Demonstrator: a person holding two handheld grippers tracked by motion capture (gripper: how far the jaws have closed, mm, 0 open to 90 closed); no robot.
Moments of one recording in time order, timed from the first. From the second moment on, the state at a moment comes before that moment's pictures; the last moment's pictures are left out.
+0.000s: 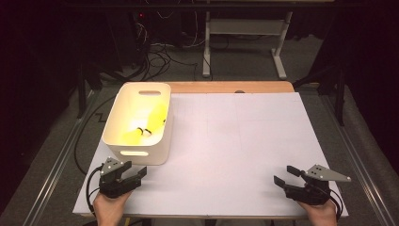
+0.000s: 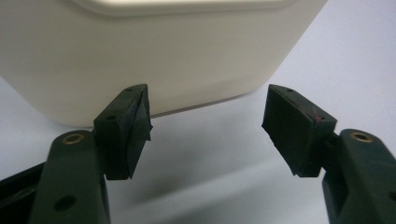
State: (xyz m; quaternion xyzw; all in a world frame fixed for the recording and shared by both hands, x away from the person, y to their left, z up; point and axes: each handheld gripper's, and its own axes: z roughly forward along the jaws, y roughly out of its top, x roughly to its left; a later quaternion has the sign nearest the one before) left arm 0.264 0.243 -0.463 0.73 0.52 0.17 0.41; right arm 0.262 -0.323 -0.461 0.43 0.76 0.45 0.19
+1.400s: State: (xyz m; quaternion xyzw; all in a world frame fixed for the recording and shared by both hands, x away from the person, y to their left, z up) left arm 0.261 0.249 -0.470 0.72 0.53 0.17 0.41; right arm 0.261 -0.323 -0.461 0.42 0.76 0.46 0.19
